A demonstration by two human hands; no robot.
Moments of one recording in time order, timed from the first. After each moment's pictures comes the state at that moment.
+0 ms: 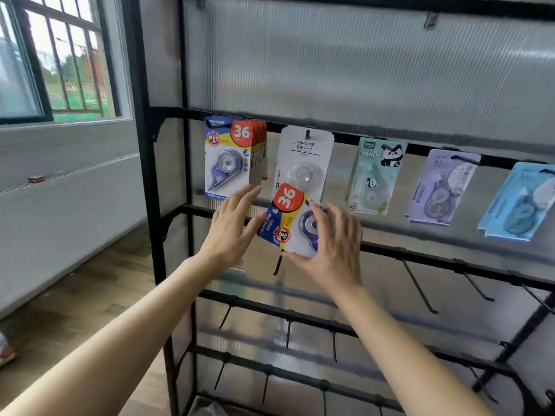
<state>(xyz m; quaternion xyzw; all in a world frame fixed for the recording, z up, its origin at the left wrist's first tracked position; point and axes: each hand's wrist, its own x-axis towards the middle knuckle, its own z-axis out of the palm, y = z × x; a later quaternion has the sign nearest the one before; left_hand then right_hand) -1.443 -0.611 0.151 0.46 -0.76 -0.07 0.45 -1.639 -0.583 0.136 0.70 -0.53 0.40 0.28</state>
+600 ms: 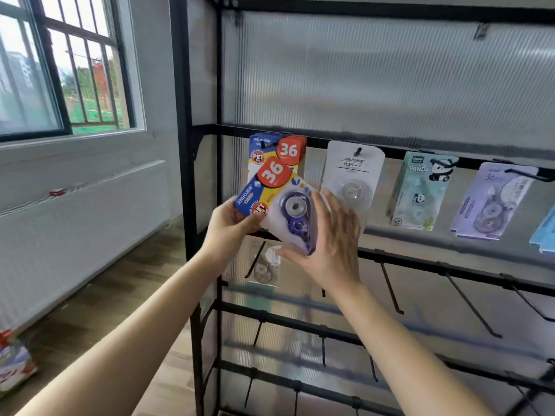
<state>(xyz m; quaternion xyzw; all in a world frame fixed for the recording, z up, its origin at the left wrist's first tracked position) -1.362 -0.629 0.174 0.32 -0.59 -0.40 0.62 -1.544 -0.610 0.161 0.72 -0.49 0.44 0.23</state>
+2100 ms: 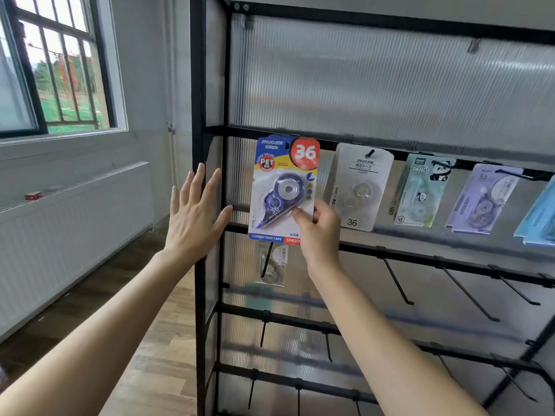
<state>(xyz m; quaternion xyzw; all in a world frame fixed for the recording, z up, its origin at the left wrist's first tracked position) -1.272 -0.659 0.167 0.53 -0.72 0.10 0.42 -1.464 -0.607 0.187 0.52 -0.47 0.68 -0.23</state>
